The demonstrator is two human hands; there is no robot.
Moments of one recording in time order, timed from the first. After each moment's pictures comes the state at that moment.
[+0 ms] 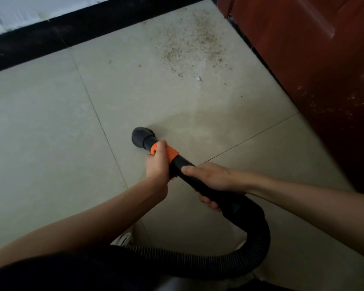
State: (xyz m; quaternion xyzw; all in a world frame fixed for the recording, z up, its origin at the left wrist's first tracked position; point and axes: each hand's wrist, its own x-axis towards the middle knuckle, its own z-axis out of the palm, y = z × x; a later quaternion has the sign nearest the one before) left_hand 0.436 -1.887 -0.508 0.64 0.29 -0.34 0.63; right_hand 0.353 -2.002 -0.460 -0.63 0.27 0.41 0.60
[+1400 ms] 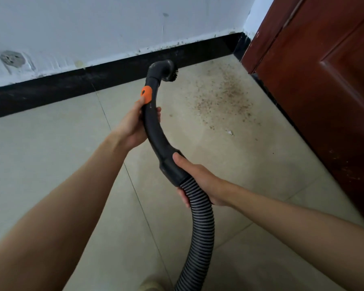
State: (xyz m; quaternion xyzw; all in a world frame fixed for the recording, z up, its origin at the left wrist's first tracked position) left_hand 0.744 -1.861 -0.485 0.48 0.09 -0.43 0.76; right_hand 0.553 -1.952 -0.473 -0.57 0.26 0.26 0.73
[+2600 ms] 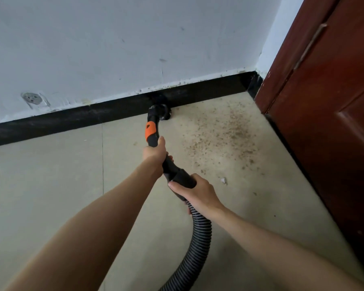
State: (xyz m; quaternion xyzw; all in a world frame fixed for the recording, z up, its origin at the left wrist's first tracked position) left_hand 0.736 -2.001 -0.514 0.68 0.31 -0.21 0.63; right_hand 0.597 -2.083 -0.519 -0.74 0.26 0.15 0.61
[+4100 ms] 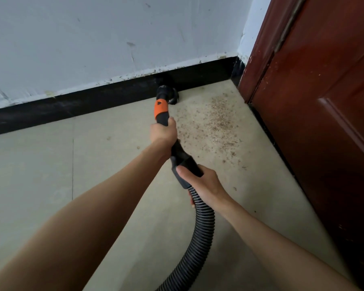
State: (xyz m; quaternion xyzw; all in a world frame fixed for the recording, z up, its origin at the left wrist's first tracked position) left_hand 0.735 -2.093 -0.515 0.77 0.18 -0.20 0.58; right_hand 0.586 -2.157 -0.538 -0.65 0.25 0.11 0.71
